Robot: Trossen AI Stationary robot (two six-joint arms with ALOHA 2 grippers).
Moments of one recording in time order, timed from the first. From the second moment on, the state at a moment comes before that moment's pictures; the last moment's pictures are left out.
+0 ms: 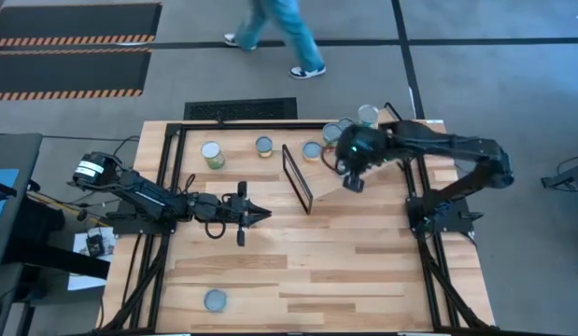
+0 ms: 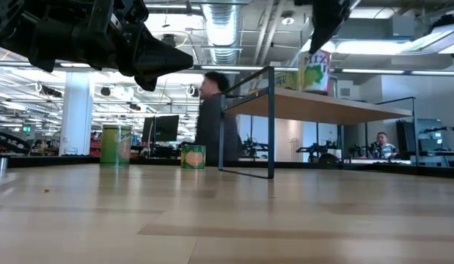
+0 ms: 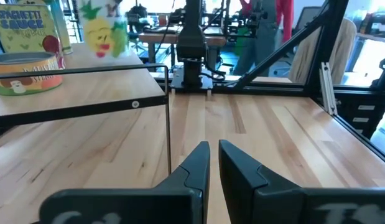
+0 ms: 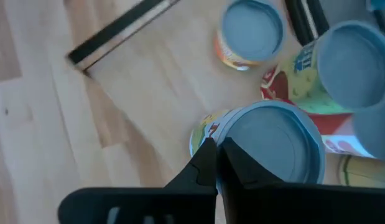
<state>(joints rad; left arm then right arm) -0.19 1.40 0.35 0.95 -0.22 -0.06 -0.17 1.39 1.48 -1.17 0.17 0.07</state>
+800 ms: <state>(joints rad) -0.19 1.40 0.35 0.95 -0.22 -0.07 -0.25 1.45 1.48 -1.14 0.22 -0.01</state>
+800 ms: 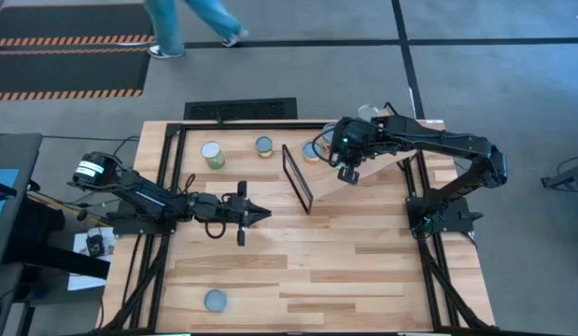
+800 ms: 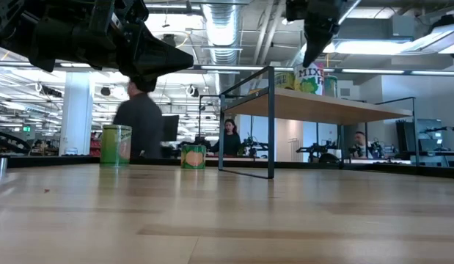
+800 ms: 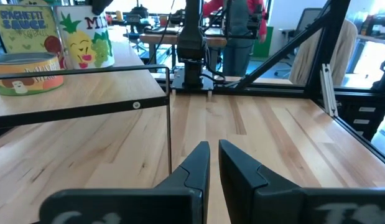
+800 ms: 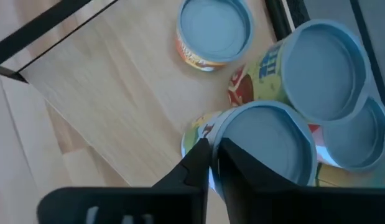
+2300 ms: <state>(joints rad) 0.34 1.39 0.70 0.02 -0.09 0.12 0.33 1.00 0.69 -0.30 0.30 0.13</state>
